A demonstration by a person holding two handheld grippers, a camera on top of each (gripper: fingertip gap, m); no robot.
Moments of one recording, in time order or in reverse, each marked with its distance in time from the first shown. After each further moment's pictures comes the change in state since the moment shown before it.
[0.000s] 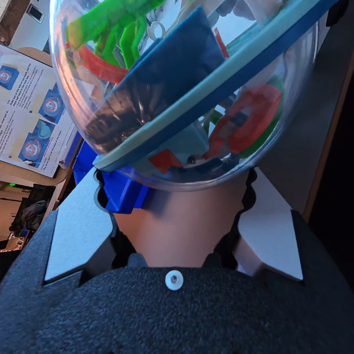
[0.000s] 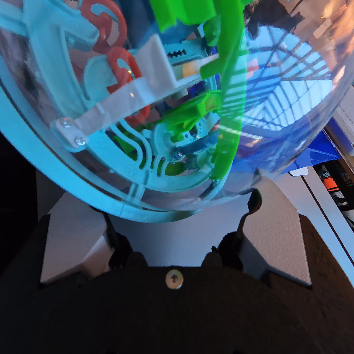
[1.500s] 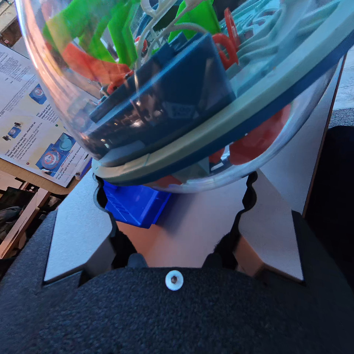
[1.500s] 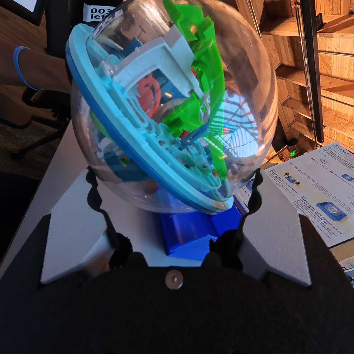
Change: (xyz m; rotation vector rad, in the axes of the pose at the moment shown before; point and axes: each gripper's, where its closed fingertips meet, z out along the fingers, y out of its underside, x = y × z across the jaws) left arm -0.053 -0.051 -0.032 0.122 0.021 -0.141; right arm 0.041 -0.117 -0.062 0.564 0.073 -0.200
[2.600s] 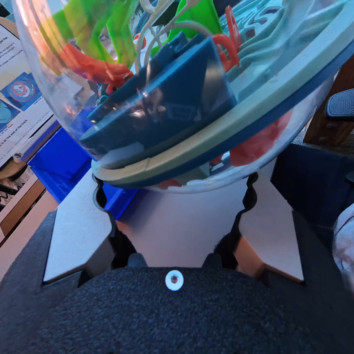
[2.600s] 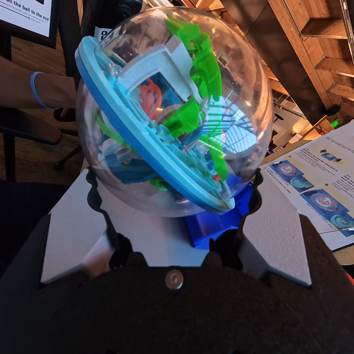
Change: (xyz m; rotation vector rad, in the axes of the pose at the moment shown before) left arm 0.022 0.009 0.003 -0.023 0.156 -0.218; right arm -0.010 0.001 -0.003 -0.054 -0.072 0.186
